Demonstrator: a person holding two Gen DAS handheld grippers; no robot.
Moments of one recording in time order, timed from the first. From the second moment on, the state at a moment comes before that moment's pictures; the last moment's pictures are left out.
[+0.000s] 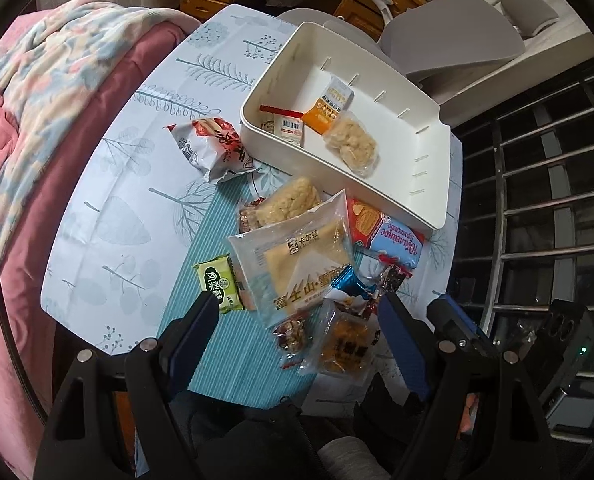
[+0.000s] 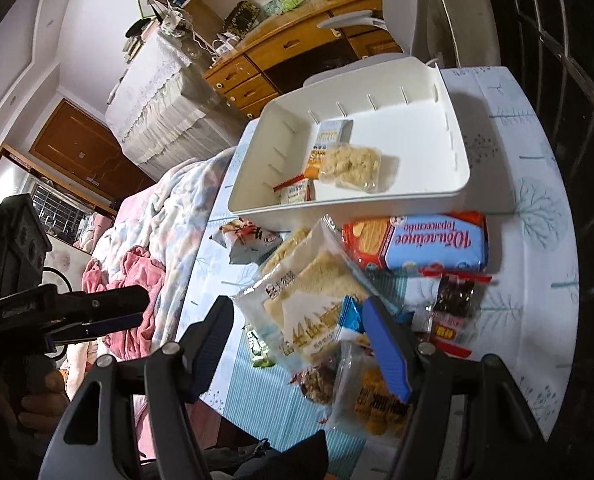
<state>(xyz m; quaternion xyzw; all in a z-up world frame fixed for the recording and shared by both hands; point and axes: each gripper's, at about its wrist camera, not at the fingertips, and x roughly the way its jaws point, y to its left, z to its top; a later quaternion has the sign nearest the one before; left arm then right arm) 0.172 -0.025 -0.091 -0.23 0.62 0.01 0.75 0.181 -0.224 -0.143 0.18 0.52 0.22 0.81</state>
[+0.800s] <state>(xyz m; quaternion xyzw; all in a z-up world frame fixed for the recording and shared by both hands) 0.174 0.097 -0.096 -0.14 0.64 -0.10 0.75 0.145 -0.143 -0.149 0.27 0.50 0.03 0.82</state>
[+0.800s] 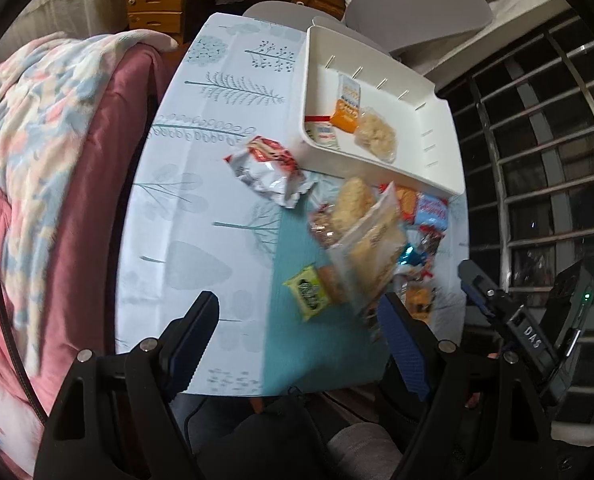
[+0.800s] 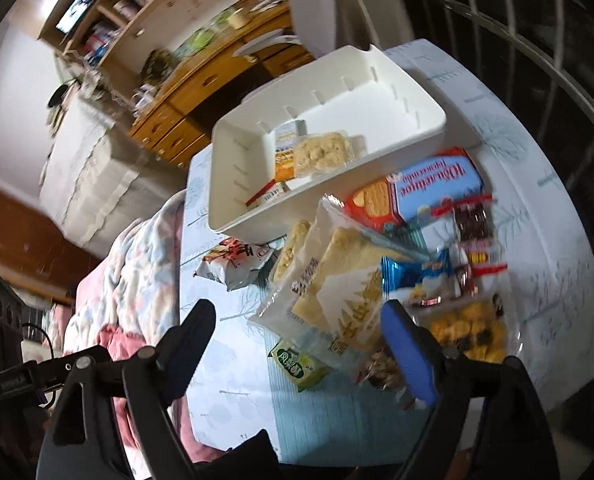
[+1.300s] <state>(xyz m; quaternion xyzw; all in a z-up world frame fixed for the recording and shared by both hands) 0.183 0.102 -0.105 -0.02 0.64 -0.19 0.74 0.077 -0.128 -0.179 0.30 0.49 -0.10 0.81</state>
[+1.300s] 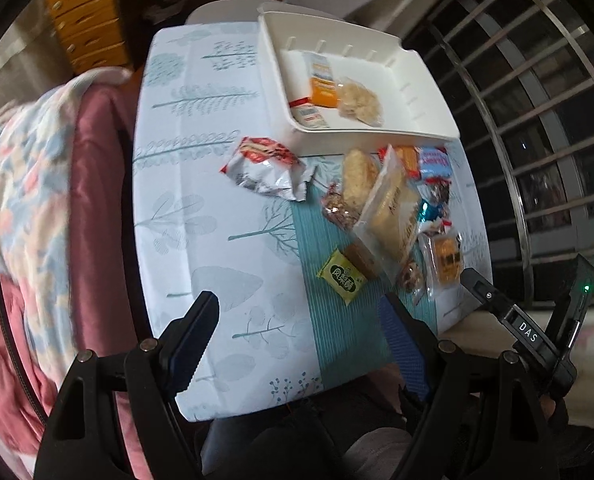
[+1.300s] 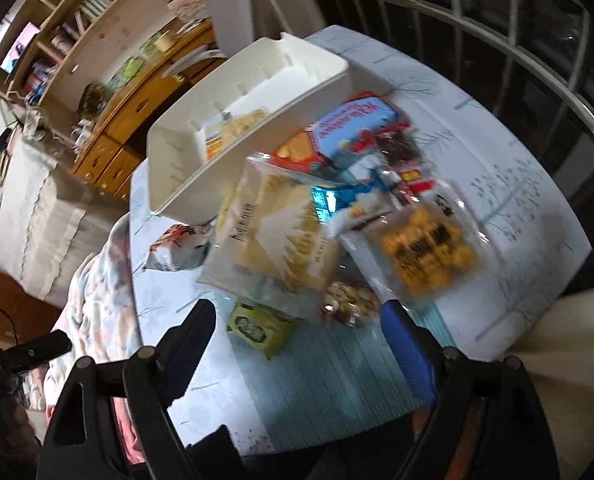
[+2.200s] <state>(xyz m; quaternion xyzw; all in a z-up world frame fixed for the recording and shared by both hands) 0.190 -0.012 -0.161 0.12 0.68 -0.22 0.69 0.048 -0.156 -0.220 0.19 0.51 -0.14 0.83</state>
